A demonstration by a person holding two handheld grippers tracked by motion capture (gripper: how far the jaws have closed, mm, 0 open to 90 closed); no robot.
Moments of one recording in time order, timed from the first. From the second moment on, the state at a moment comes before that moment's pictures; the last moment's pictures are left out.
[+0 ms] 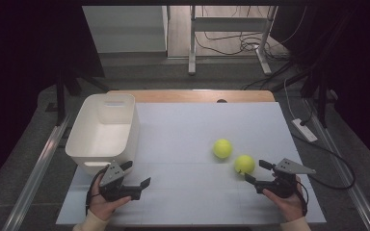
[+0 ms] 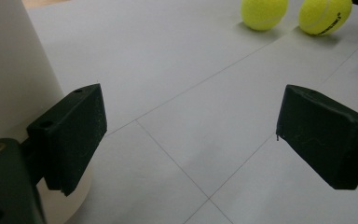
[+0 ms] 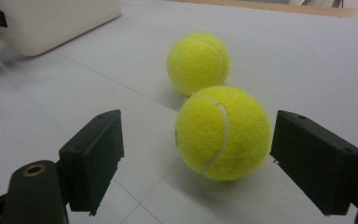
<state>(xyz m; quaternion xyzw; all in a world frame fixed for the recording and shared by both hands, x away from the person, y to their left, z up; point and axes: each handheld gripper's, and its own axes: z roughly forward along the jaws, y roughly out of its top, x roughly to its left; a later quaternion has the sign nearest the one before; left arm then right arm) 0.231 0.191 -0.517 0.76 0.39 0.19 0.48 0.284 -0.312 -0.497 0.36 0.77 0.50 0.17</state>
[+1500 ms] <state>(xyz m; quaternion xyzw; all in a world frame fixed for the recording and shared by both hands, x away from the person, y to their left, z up) 0.244 0.159 -0.497 0.79 0.38 0.16 0.46 0.282 -0.310 -0.498 0.36 0.77 0.49 0.17</state>
